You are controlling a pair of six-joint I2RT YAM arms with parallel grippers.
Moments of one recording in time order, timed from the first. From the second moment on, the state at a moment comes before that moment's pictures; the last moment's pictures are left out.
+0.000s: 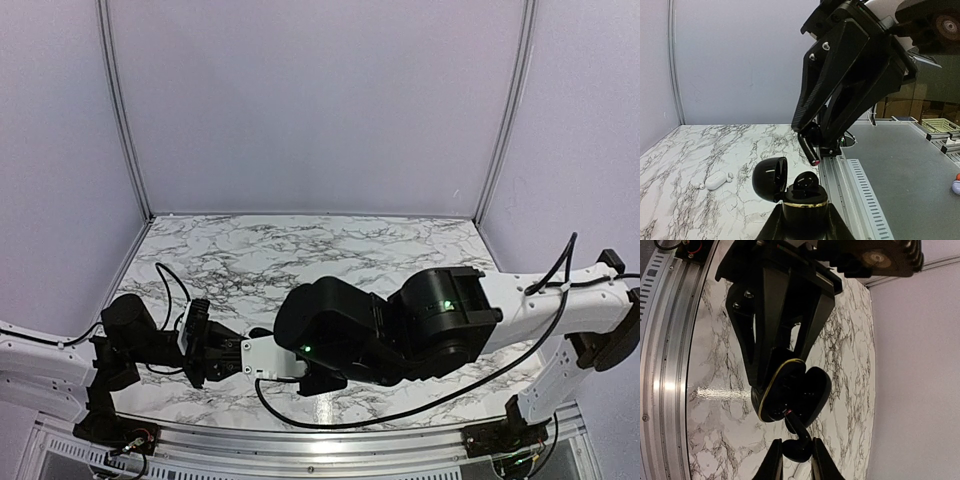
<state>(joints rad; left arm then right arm) -0.98 1.02 0.23 0.85 0.60 -0.04 1.58 1.65 1.62 -0.81 0.52 -0.45</state>
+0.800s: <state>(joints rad) -1.07 0.86 0.20 0.72 0.46 0.34 1.63 1.47 1.54 -0.73 0.51 -0.46</state>
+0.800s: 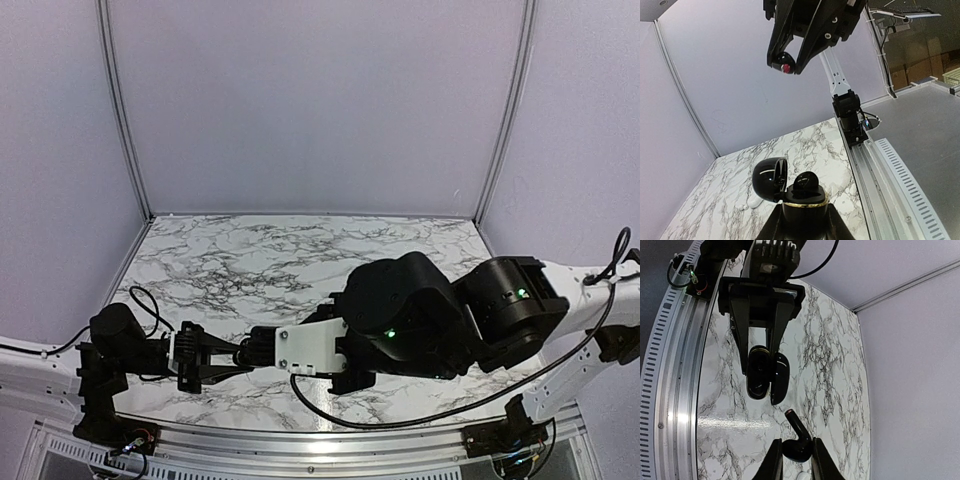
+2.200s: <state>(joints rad) -1.13 0.87 0.30 0.62 0.24 0.17 1.66 1.74 1.74 -0.91 0.78 -0.41</state>
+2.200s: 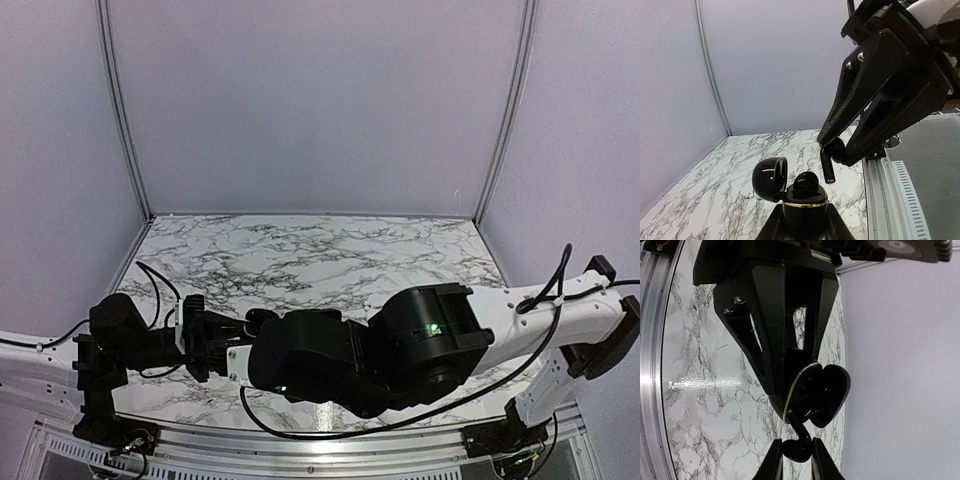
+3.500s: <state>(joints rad) -1.13 0.96 0.38 0.56 0.31 0.04 1.65 1.76 1.75 -0.87 0.84 -0.45</state>
